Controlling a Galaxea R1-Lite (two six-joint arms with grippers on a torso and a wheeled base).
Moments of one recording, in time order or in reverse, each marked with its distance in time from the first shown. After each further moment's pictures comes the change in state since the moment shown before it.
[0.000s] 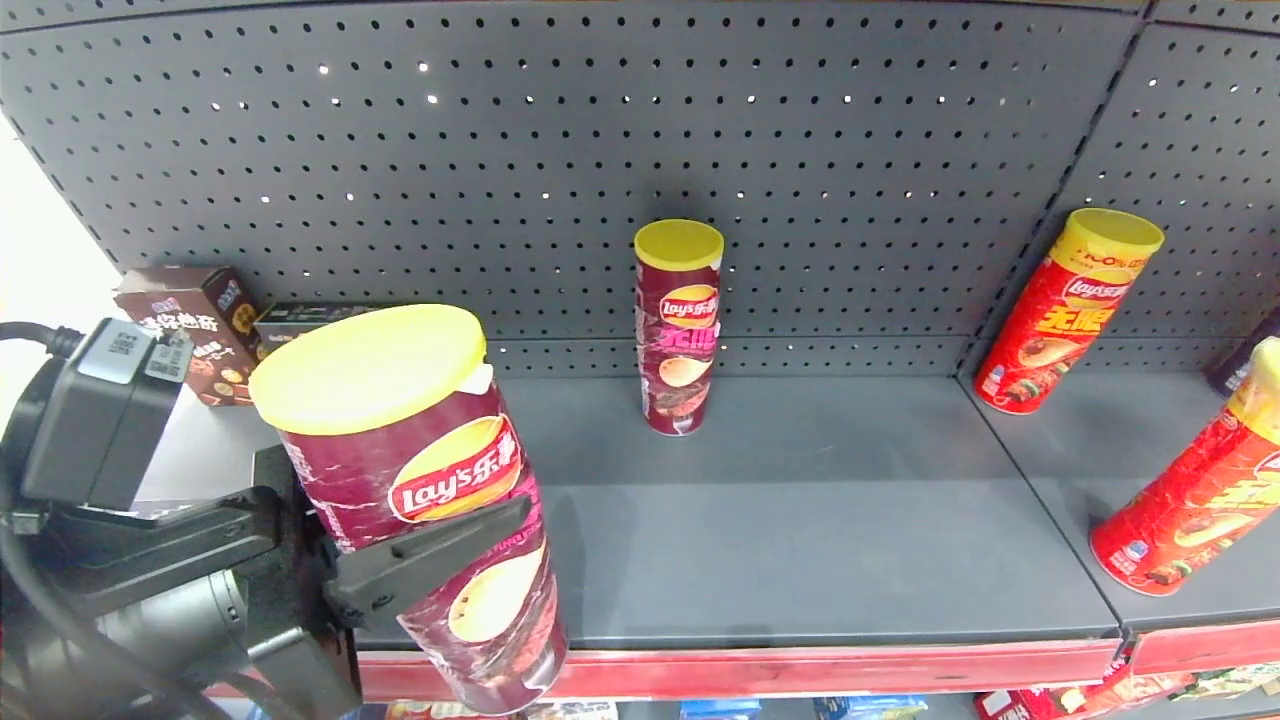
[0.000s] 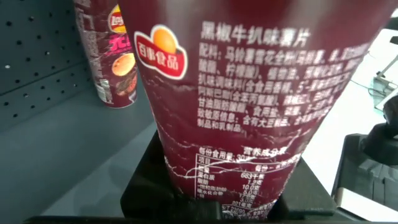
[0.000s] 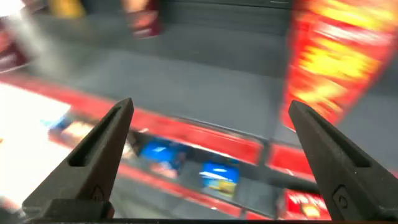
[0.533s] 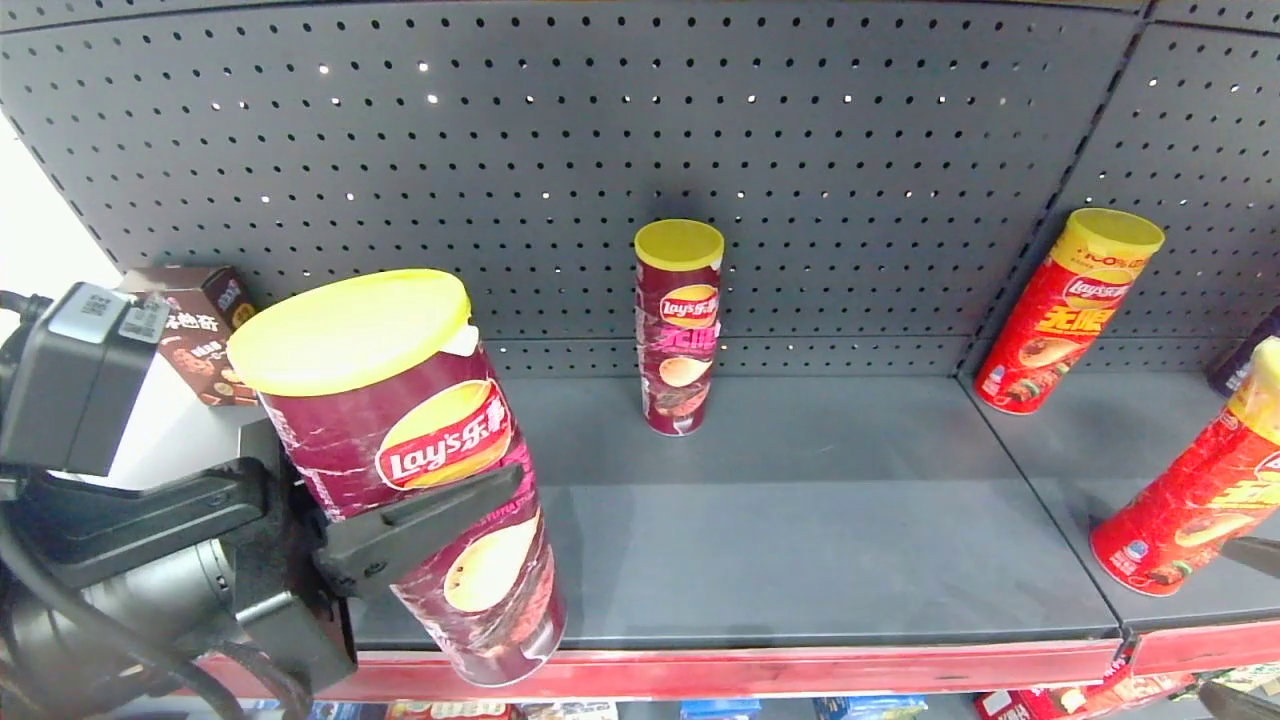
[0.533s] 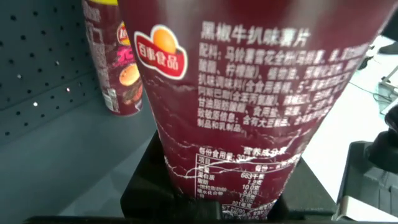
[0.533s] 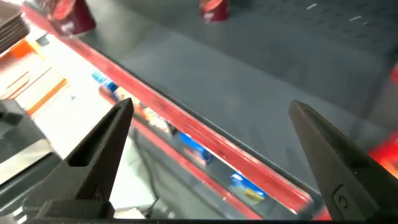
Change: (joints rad) left arm 0.020 0.001 -0.034 0.000 0.000 0.000; right arm 0.240 0.399 -0.124 -0.117 0.030 -0.058
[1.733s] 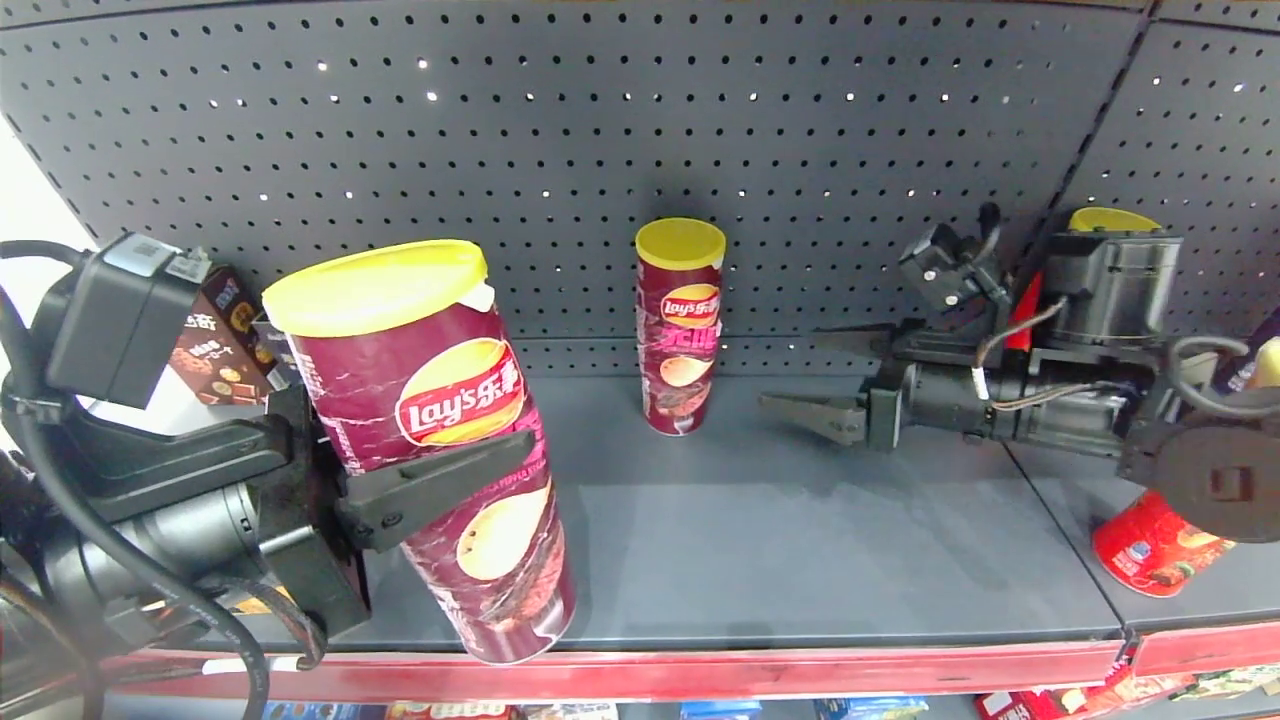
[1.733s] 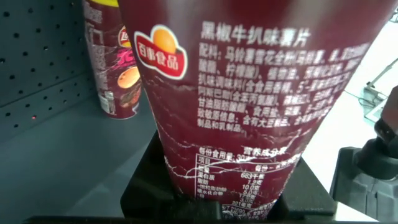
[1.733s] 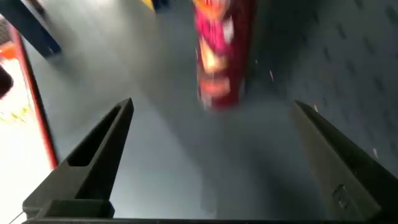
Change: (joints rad) left arm 0.030 0.039 -0.083 0.061 -0.052 -0.055; right arm -0.038 0.989 -0.542 -0.505 0.321 -0.135
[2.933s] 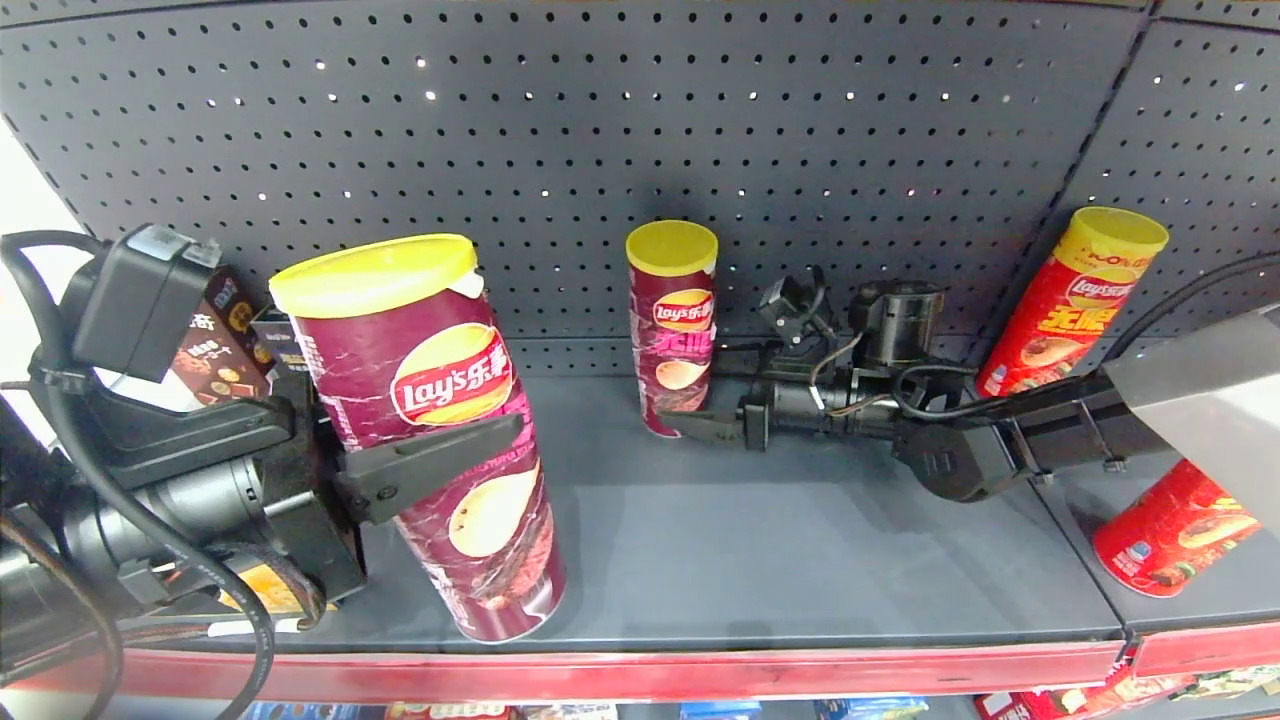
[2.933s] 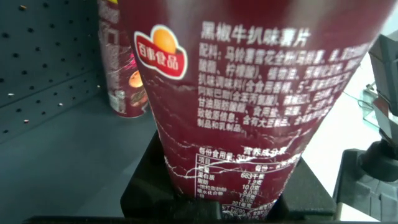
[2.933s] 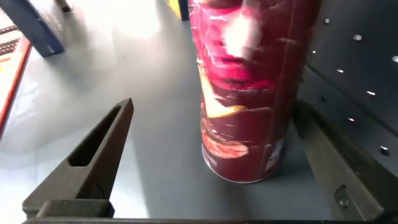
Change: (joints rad) left arm 0.087 0.032 -0.018 -0.009 -0.079 -0.015; right arm 0.048 0.399 -0.326 -0.114 0.181 0.004
